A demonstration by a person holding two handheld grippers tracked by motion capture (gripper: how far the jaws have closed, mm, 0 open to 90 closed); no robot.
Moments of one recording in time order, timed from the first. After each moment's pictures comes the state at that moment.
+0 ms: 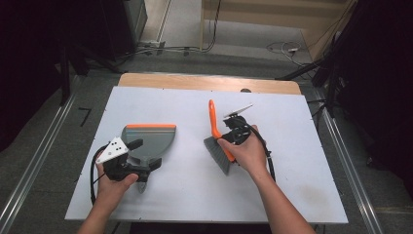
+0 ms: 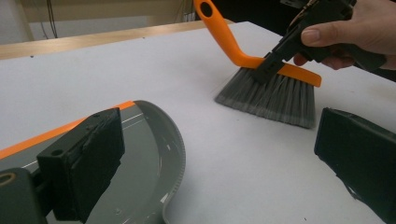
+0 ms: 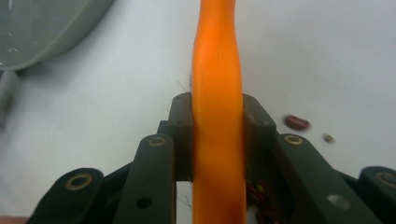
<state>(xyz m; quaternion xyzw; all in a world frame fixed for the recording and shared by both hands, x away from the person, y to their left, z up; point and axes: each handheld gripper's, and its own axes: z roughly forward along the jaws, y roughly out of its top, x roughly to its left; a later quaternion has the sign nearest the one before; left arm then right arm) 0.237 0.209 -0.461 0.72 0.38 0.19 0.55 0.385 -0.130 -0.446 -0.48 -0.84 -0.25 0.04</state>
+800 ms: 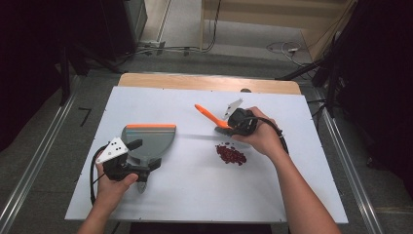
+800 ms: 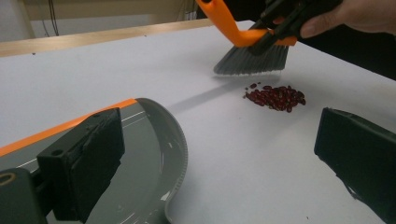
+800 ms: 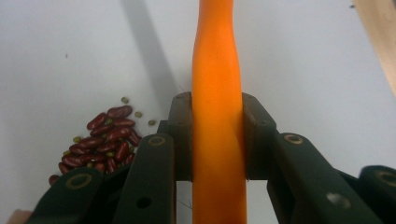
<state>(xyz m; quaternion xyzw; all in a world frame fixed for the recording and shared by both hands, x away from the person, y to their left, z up) 0.237 0.210 -0.463 0.72 0.39 0.19 0.55 0.413 -0.139 -0.432 -0.13 -0.96 -0.20 -0.17</state>
